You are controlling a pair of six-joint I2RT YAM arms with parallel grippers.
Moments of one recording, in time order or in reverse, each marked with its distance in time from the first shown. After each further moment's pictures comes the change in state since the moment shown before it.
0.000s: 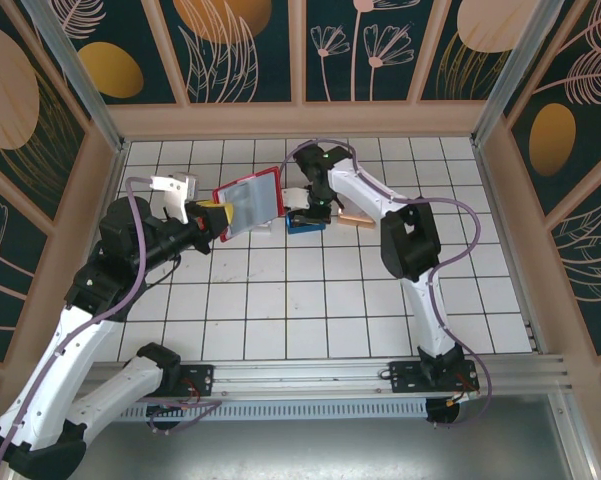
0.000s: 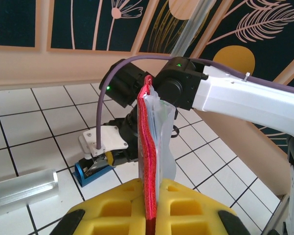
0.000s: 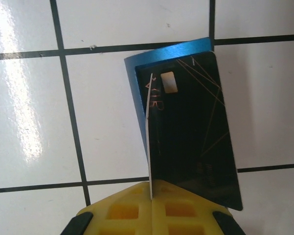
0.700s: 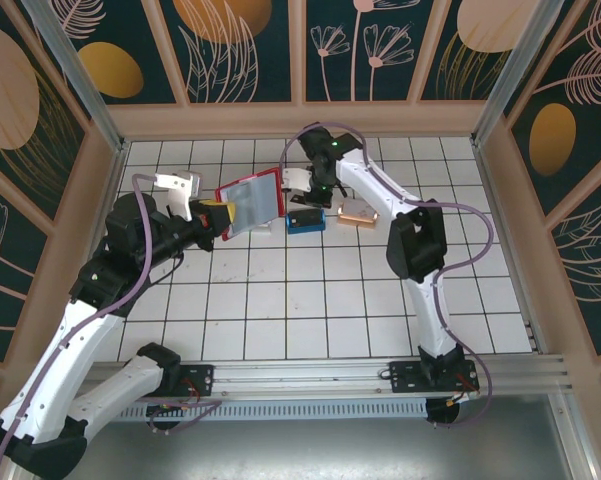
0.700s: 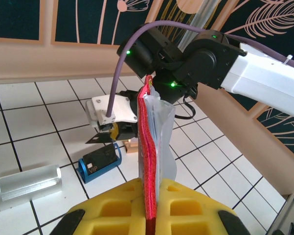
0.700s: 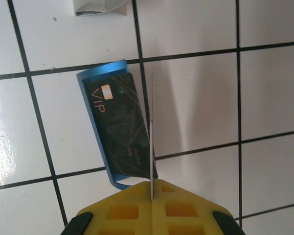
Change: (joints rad) left arm 0.000 0.029 0.000 0.000 -0.017 0.000; right arm -0.019 -0.033 0.105 0.008 0.023 0.021
